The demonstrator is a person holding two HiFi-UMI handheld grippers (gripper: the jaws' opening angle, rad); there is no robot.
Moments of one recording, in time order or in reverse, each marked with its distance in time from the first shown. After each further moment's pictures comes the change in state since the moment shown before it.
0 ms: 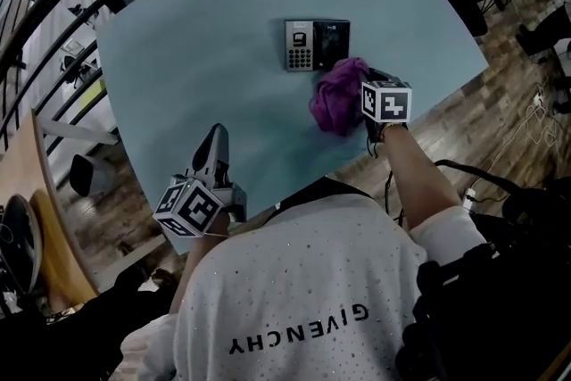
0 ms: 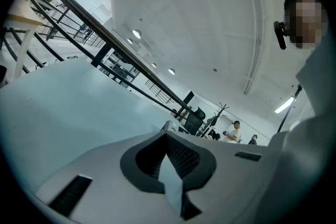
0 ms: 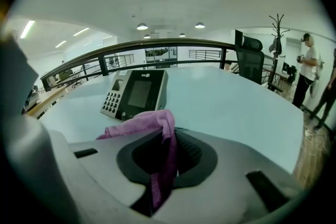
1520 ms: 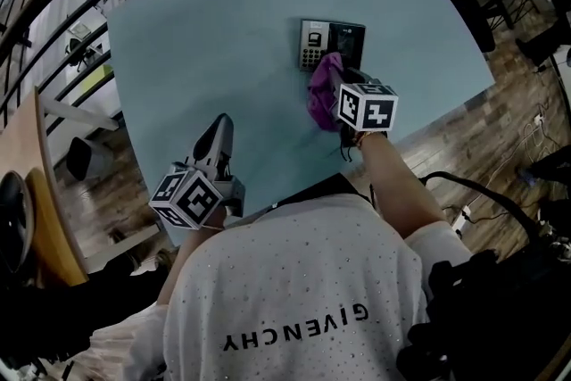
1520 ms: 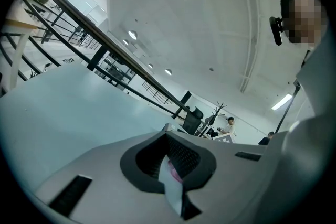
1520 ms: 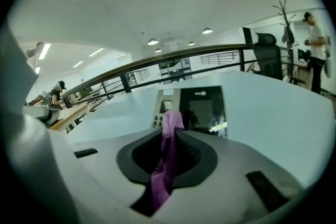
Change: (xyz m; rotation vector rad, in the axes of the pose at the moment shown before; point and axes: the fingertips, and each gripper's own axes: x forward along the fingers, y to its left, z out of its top) left arm -0.004 -0.004 0.009 0.037 0.000 -0.032; right arm -0.005 0.110 0.038 0.067 -0.124 0.215
